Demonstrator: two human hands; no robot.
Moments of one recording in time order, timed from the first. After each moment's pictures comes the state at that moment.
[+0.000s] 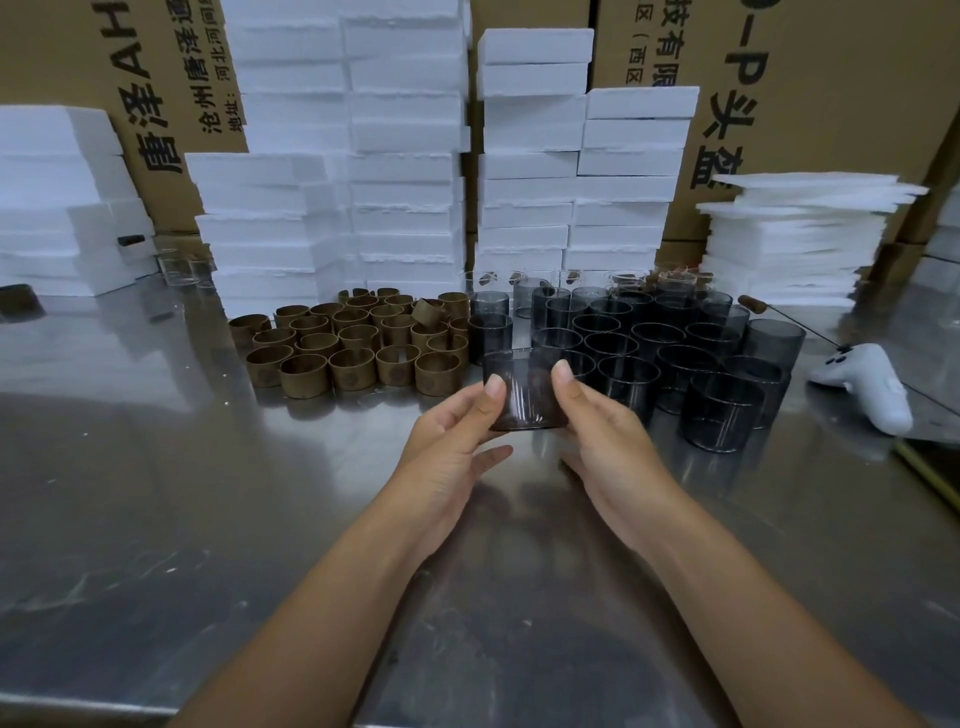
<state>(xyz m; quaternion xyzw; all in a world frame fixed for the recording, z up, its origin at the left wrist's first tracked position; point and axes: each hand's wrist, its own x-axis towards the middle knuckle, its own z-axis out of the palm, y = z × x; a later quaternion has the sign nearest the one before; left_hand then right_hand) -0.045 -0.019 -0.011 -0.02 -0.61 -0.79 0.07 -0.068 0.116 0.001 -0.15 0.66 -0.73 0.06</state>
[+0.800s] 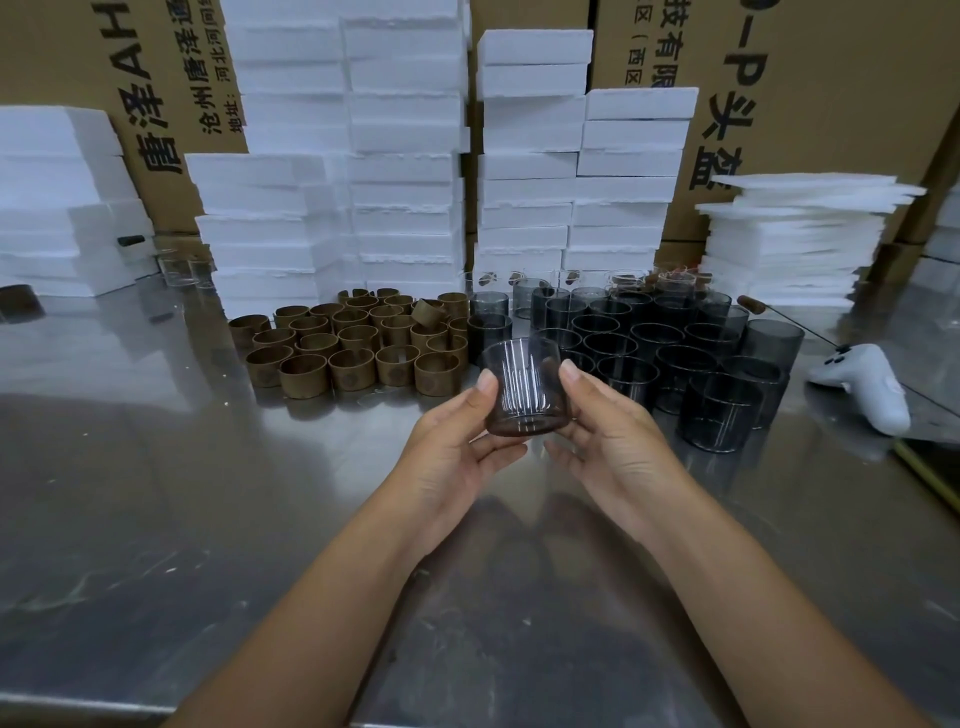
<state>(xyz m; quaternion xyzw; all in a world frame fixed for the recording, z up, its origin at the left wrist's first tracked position) -0.046 -0.020 -0.011 -0.05 -0.56 -0.82 0.04 -0.077 0.123 -0.001 -0.12 0.57 -0.80 0.10</state>
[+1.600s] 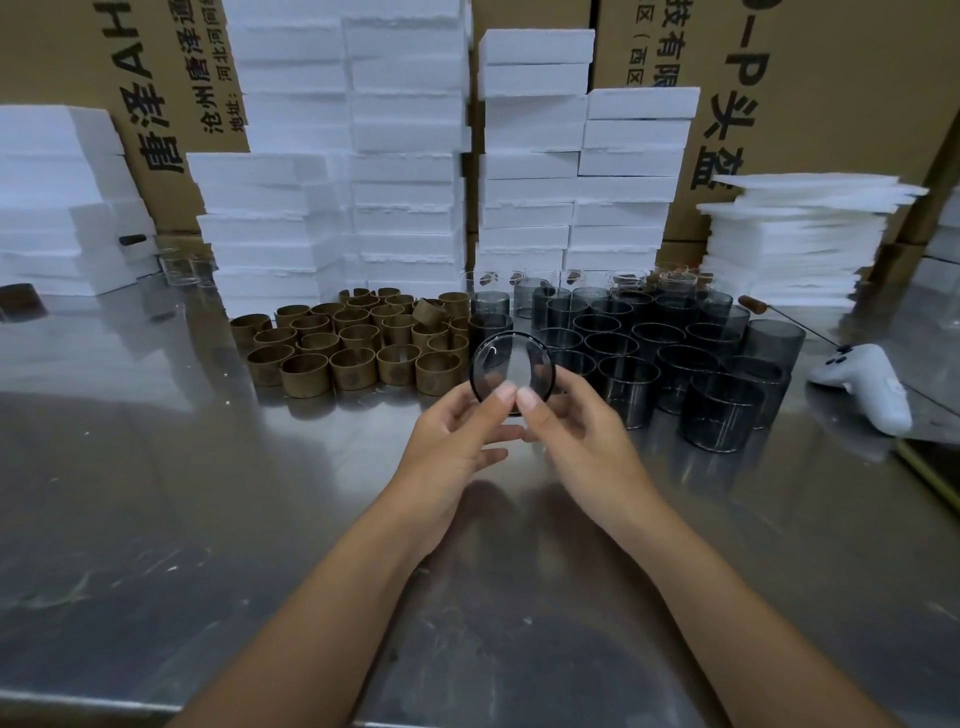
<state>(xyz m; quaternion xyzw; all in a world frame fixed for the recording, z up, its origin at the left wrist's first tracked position) -0.046 -0.020 -0.014 -0.03 -0.66 -0.74 0.10 -0.074 0.111 -0.011 -0.20 0.74 -0.64 -0.02</state>
